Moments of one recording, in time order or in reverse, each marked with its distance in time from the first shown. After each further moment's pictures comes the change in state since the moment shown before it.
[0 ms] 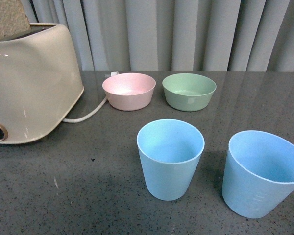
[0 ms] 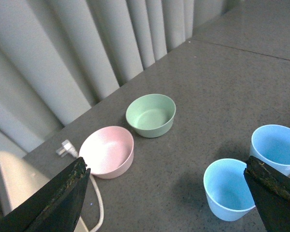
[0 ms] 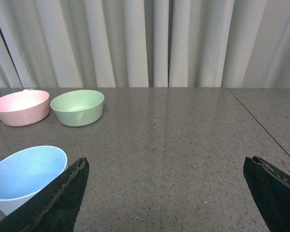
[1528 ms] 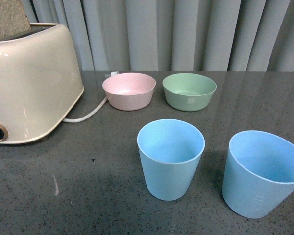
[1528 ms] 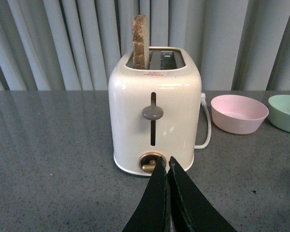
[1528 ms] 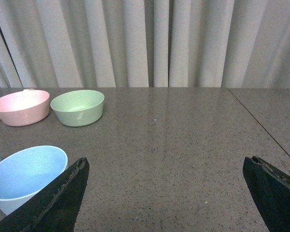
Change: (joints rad) left arm 0.221 -0.764 -0.851 0.382 -0.487 -0.364; right arm 0.000 0.000 0.000 0.000 0.000 0.000
